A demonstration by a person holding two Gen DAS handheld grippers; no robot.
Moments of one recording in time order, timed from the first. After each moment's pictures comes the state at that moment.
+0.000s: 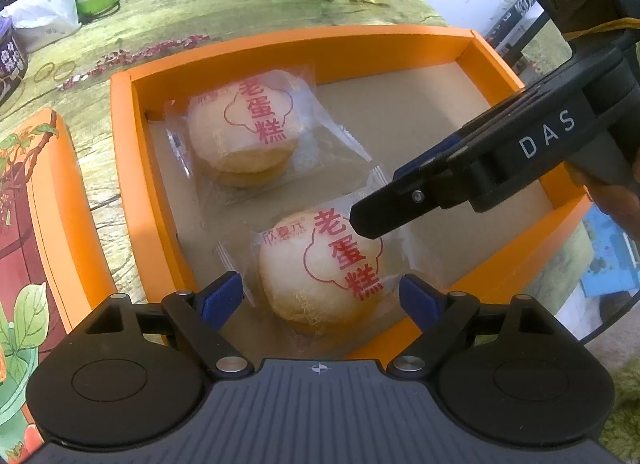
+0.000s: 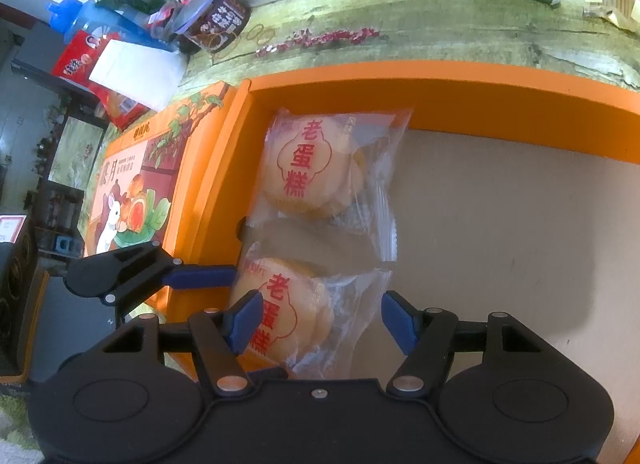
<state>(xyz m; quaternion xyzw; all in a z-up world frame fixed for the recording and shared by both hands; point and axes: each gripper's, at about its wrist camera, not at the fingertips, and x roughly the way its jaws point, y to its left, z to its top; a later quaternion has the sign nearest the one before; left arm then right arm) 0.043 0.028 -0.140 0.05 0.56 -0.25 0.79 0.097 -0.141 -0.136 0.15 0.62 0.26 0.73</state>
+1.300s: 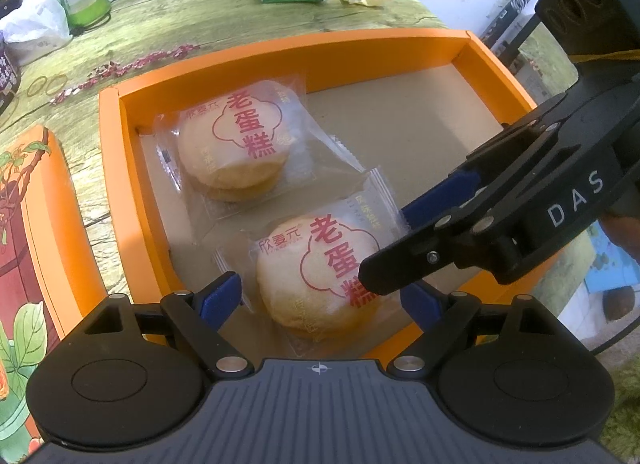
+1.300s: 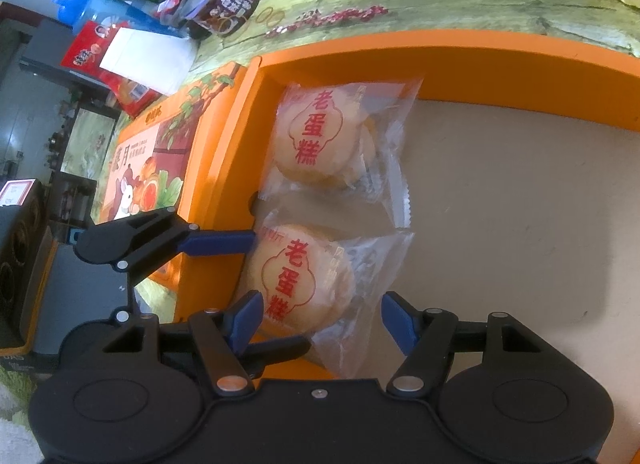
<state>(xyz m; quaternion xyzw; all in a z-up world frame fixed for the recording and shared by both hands) 0.049 0.016 -0.138 0.06 0.55 -0.25 0.79 0.085 -0.142 -0.139 0.16 0.63 0.27 0.71</state>
